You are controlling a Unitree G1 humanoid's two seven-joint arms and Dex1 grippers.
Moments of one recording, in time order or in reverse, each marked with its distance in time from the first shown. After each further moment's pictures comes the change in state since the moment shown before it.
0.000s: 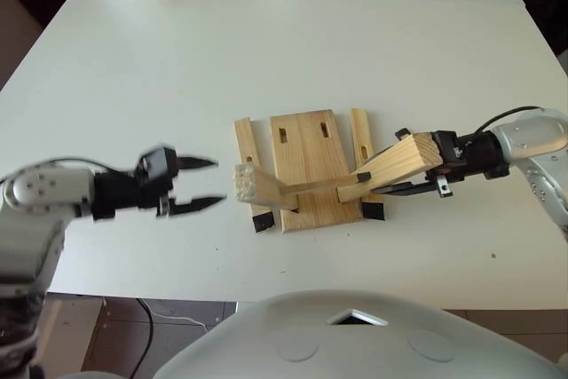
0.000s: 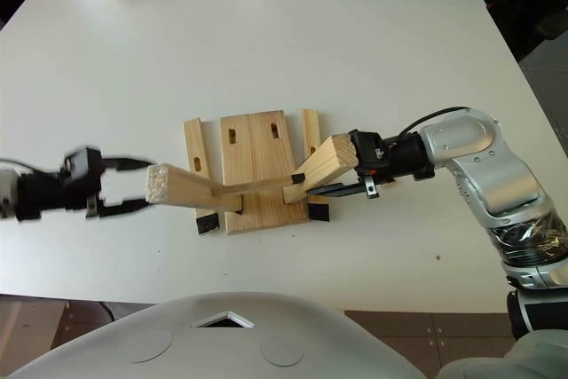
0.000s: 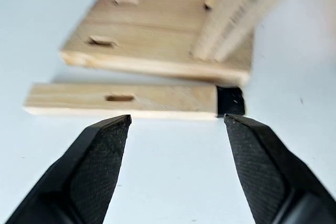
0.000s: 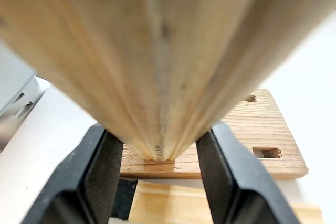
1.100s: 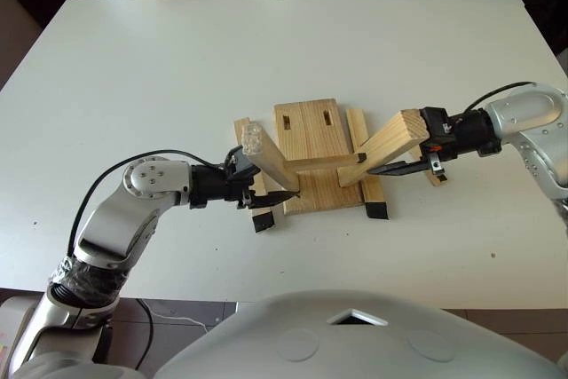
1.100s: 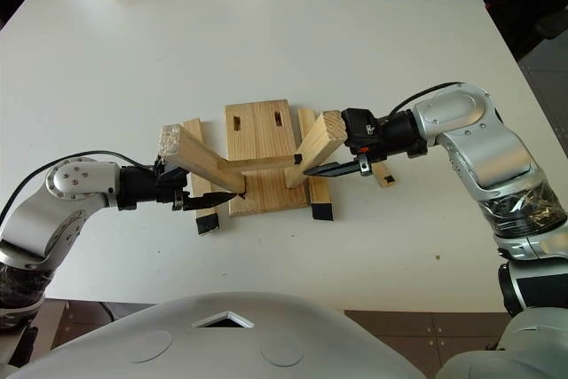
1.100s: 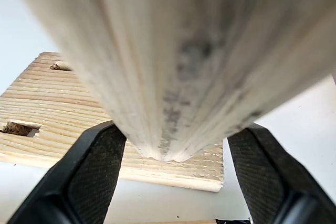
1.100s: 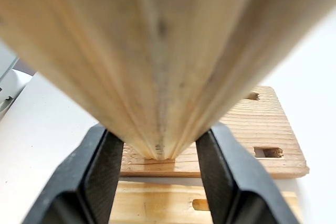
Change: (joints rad) left arm -0.377 -0.231 -0.418 0.051 0.014 0.175 0.216; right arm -0.193 0.056 0.121 0.092 -0.039 0.050 0.015
